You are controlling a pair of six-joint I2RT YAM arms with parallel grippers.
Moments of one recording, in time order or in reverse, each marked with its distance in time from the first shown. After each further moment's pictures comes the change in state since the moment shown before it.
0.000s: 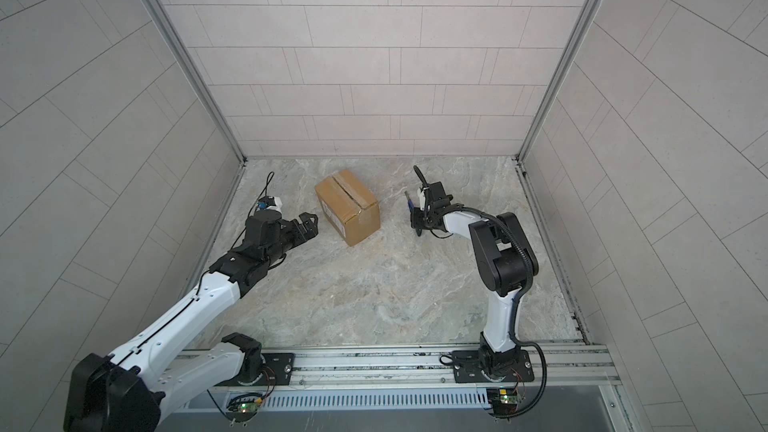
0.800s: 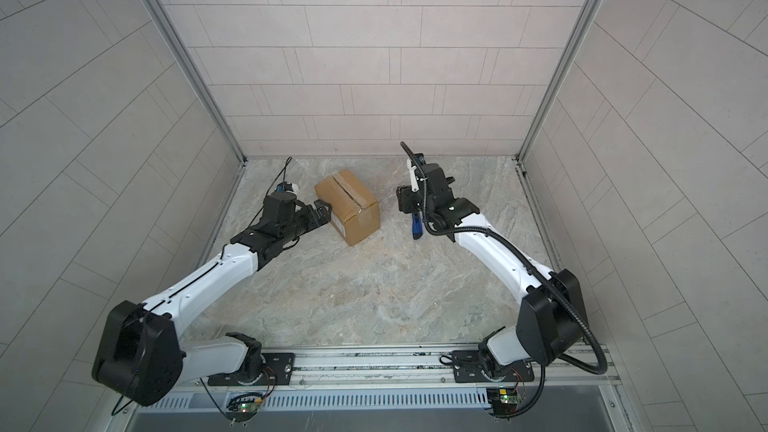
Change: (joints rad) left arm 0.000 0.285 0.177 0.073 0.104 0.005; right arm 0.260 -0.481 0.109 -0.206 0.294 -0.133
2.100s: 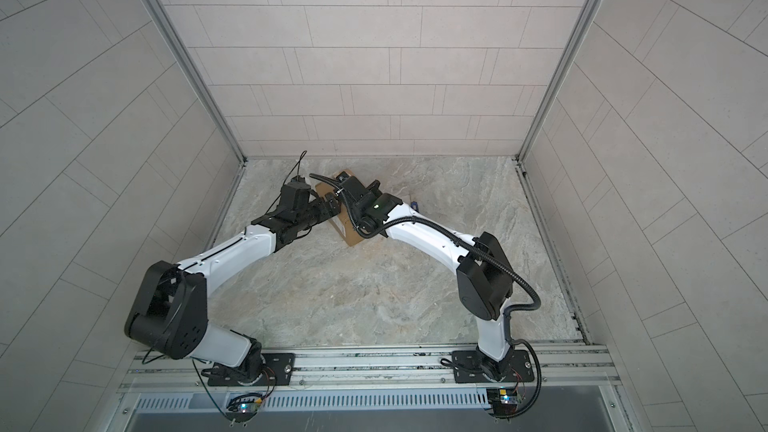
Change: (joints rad) left arm 0.000 0.197 0.092 0.054 0.014 -0.021; right arm 0.294 0.450 0.420 -0.251 0.478 -0.285
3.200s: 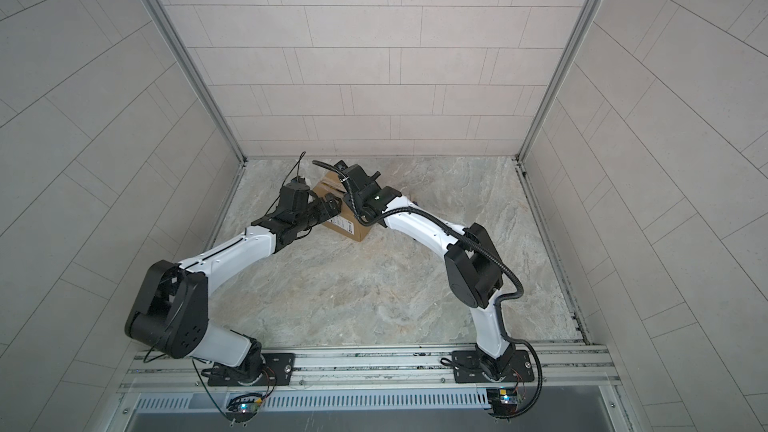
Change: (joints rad) left arm 0.014 -0.007 -0.025 0.035 0.040 -0.003; right arm -0.080 0.098 0.061 0.178 -0.201 -0.035
